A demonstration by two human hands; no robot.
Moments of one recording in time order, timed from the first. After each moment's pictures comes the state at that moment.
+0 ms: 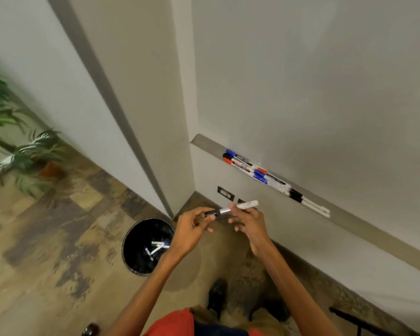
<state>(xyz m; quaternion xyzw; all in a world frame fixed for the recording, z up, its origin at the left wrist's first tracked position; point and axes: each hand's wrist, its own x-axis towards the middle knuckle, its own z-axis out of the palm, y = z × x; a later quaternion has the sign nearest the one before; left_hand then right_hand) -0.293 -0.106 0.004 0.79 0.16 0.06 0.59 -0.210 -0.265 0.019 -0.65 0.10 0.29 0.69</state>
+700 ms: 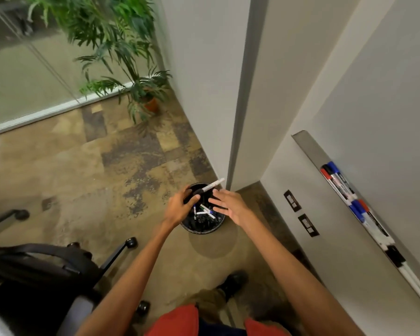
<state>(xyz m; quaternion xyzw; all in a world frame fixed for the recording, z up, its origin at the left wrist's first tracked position) -0.421 0.035 -0.066 0.74 0.46 0.09 0.49 -0.254 -0.055 -0.062 -0.61 -0.01 0.62 0.50</state>
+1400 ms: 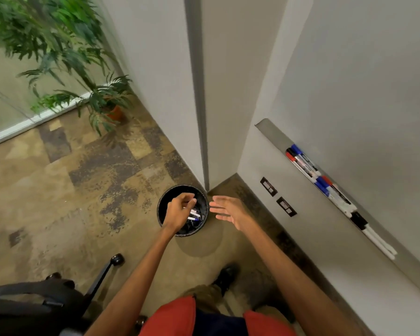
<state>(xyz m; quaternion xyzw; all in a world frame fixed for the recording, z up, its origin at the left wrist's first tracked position) -0.367 0.007 -0.103 0.75 0.42 0.07 0.50 -0.219 -0.122 -0.070 -0.66 0.01 0.56 0.49</state>
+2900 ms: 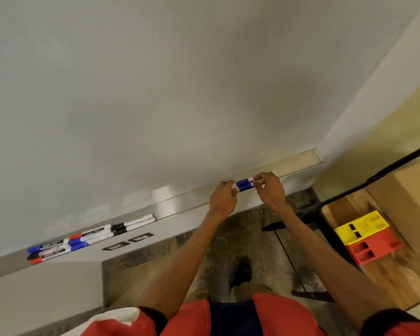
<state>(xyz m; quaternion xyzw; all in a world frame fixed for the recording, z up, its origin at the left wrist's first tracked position) -0.083 -0.674 -0.061 0.91 -0.23 -0.20 0.27 -0.139 -0.832 -0.082 -0.87 0.31 -0.04 0.38</state>
